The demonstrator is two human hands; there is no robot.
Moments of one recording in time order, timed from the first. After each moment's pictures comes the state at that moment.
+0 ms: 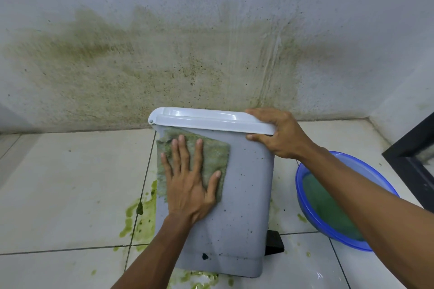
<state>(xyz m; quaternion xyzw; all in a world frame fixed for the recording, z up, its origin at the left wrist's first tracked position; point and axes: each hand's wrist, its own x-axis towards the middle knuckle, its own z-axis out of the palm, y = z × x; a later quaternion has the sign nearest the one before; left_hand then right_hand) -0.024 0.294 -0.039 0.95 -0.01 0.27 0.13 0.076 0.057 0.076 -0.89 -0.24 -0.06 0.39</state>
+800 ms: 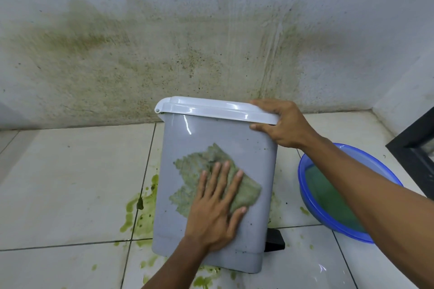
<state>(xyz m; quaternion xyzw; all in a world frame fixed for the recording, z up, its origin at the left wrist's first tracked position) -0.071 0.261 -0.087 0.95 -0.19 0.22 0.11 0.084 0.052 0.066 -0.88 -0.20 -0.05 0.42</state>
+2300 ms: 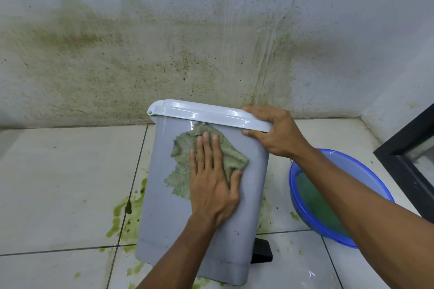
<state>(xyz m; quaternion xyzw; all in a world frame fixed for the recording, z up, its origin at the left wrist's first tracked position) -0.025 0.224 -0.037 0.95 -0.03 0.24 0.21 0.071 0.055 0.070 -0.88 -0.20 -0.07 0.43</state>
